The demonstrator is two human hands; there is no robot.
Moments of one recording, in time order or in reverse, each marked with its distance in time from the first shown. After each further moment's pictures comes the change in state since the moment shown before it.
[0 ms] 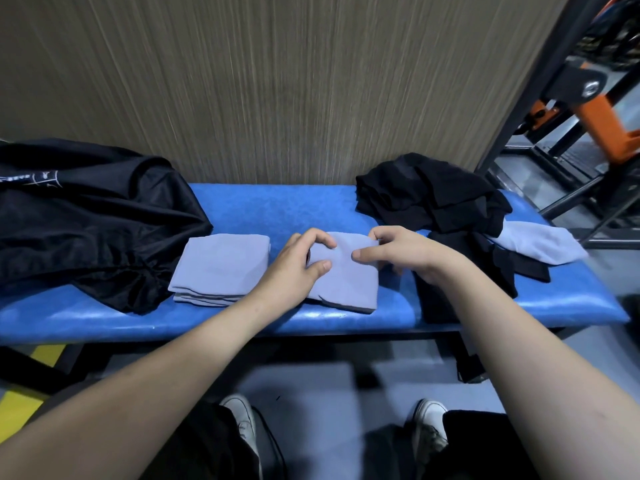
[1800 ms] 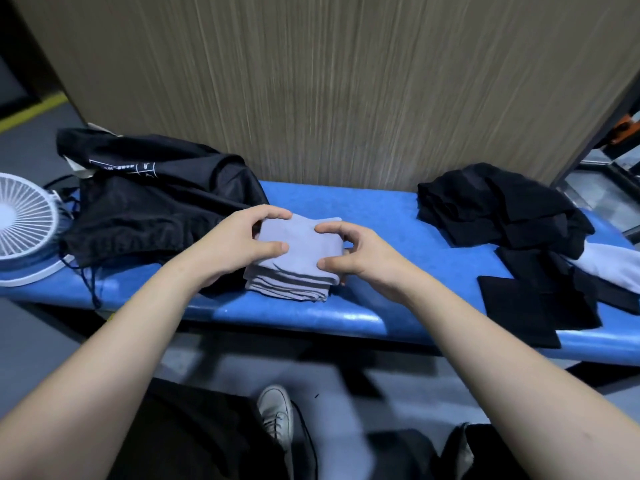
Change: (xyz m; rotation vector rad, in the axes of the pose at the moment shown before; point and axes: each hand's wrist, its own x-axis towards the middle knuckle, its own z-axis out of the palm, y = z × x) left_hand -0.035 -0.049 -0.152 -0.016 0.084 -0.131; right_hand 0.021 -0.079 0.123 0.396 -0.158 -0.292
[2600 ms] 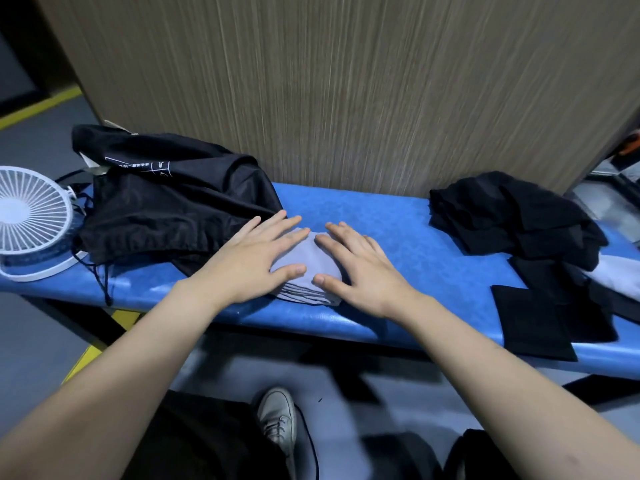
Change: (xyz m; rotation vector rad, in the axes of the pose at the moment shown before) left_hand -0.004 -0.038 0.004 0.796 -0.099 0.269; right_hand 0.007 0.026 0.012 -1.138 0.021 -0.326
